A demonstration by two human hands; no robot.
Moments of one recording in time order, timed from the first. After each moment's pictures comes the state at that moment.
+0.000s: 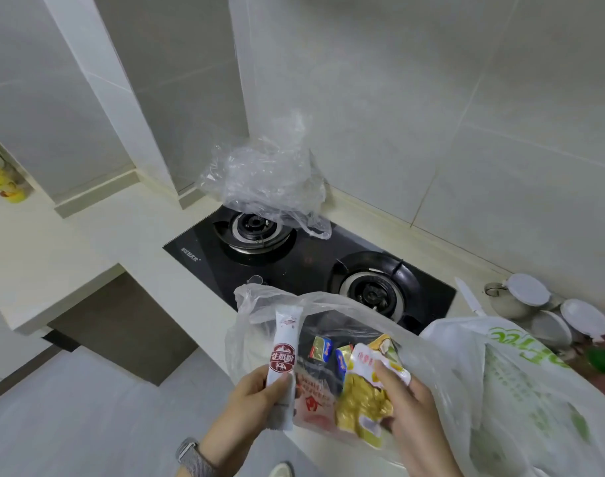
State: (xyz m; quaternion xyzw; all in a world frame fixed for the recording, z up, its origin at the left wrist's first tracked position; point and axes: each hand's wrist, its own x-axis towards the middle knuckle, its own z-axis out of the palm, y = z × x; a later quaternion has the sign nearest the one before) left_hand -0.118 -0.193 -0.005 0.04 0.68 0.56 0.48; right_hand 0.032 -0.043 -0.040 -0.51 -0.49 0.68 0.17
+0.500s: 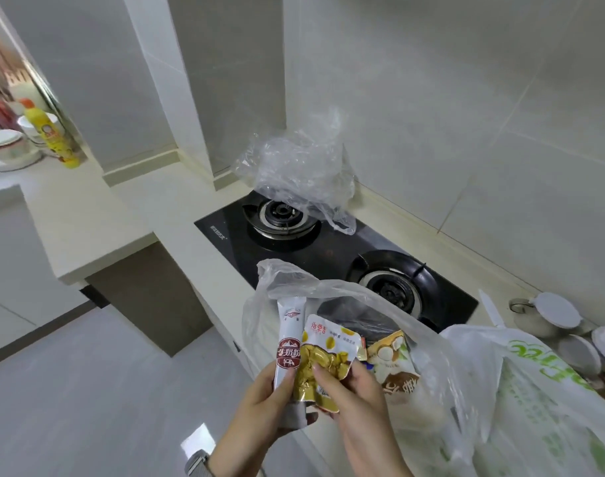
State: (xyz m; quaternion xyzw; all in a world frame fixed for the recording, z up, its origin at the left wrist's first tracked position) left_hand -0.070 -0.214 -0.007 -0.05 0.61 0.65 0.44; right_hand 0.004 -0.106 -0.011 -0.37 -0.45 0.80 0.14
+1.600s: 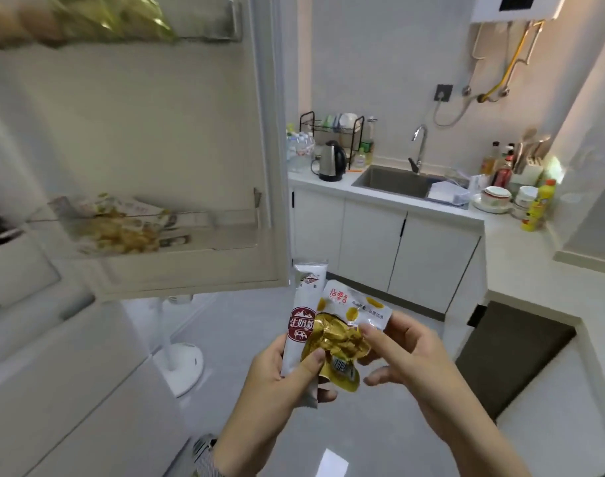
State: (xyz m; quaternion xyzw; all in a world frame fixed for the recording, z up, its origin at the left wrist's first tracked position) left_hand 0.160 -0.680 0.116 -0.24 0.61 0.74 -0.14; right_hand 0.049 -0.543 0.145 0.21 -0.69 0.64 -0.27
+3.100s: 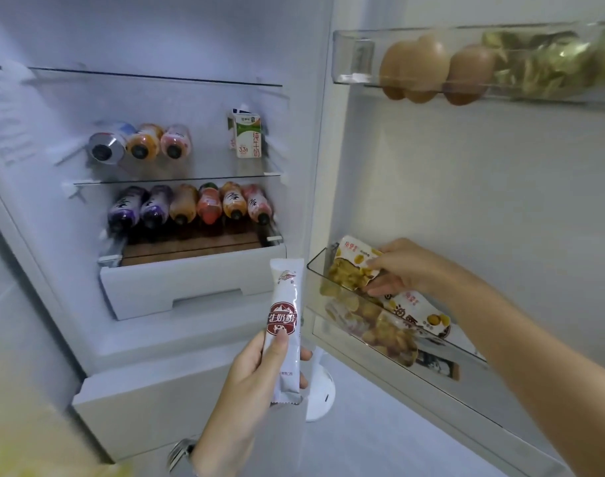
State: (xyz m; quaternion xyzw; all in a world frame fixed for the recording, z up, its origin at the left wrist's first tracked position) left_hand 0.273 -0.964 0.153 -0.46 0.43 0.61 -0.48; right_hand 0.047 -1.080 0.224 0.45 -0.70 0.31 -0.47
